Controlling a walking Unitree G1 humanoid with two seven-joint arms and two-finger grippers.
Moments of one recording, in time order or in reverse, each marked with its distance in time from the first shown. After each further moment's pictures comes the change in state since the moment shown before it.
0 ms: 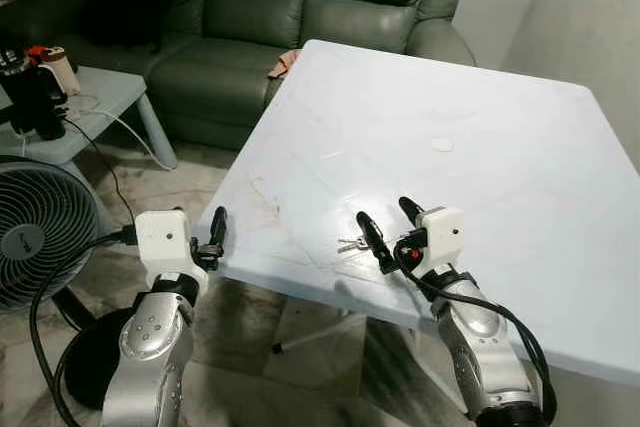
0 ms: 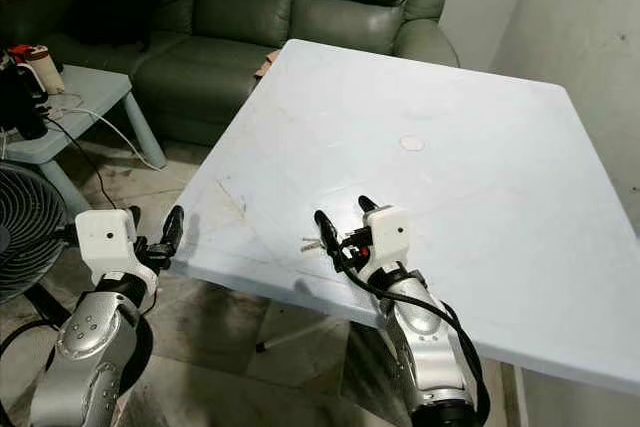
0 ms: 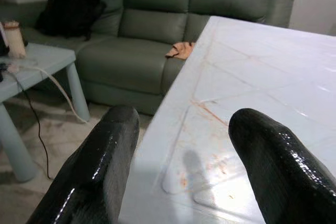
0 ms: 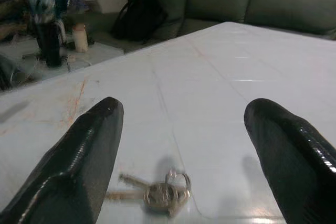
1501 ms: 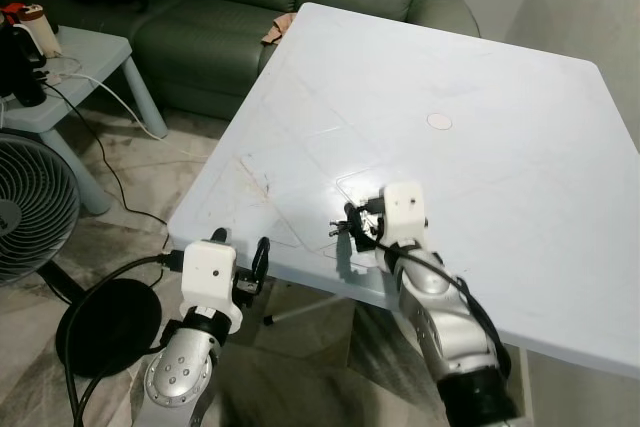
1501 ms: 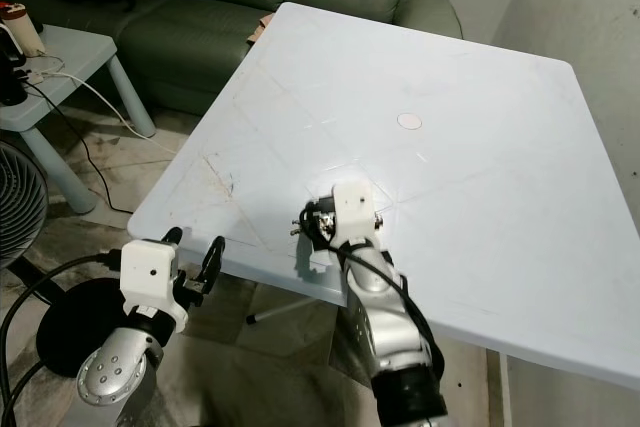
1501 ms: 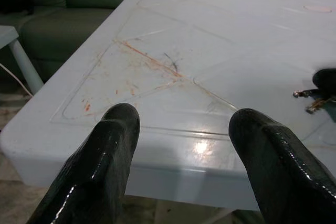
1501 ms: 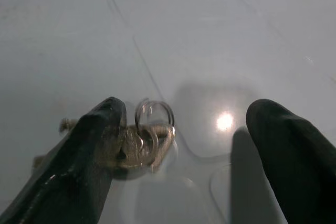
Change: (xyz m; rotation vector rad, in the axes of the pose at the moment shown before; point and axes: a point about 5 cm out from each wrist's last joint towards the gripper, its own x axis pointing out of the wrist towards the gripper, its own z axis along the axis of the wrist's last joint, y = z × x) left arm -0.030 -0.037 -0.007 0.077 0.022 -0.154; right arm 0.034 0.030 0.006 0.045 0.261 -0.241
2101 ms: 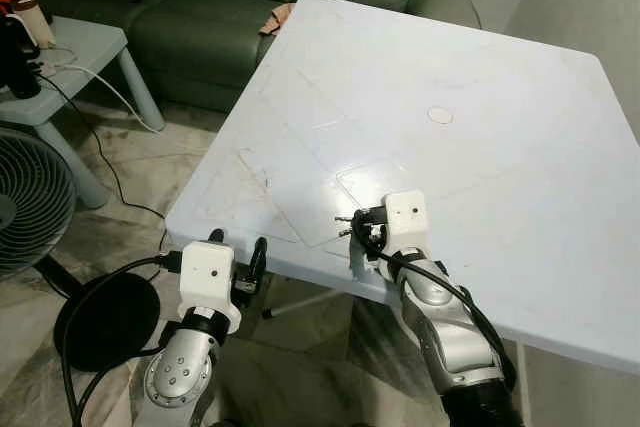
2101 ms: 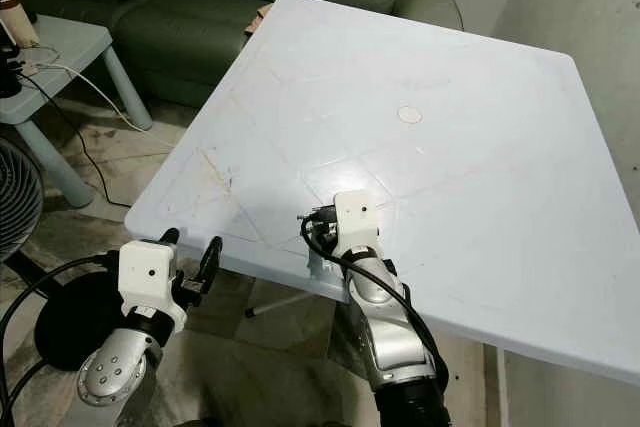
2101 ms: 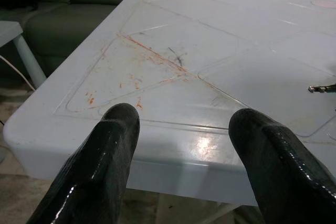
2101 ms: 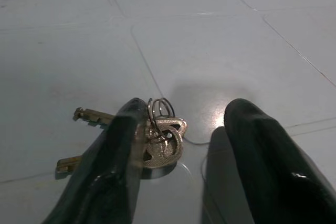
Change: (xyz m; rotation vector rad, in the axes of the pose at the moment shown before) left arm 0.000 0.001 0.001 0.001 -0.001 0.021; right arm -0.006 -0.004 0.001 -0.025 -0.006 -0.007
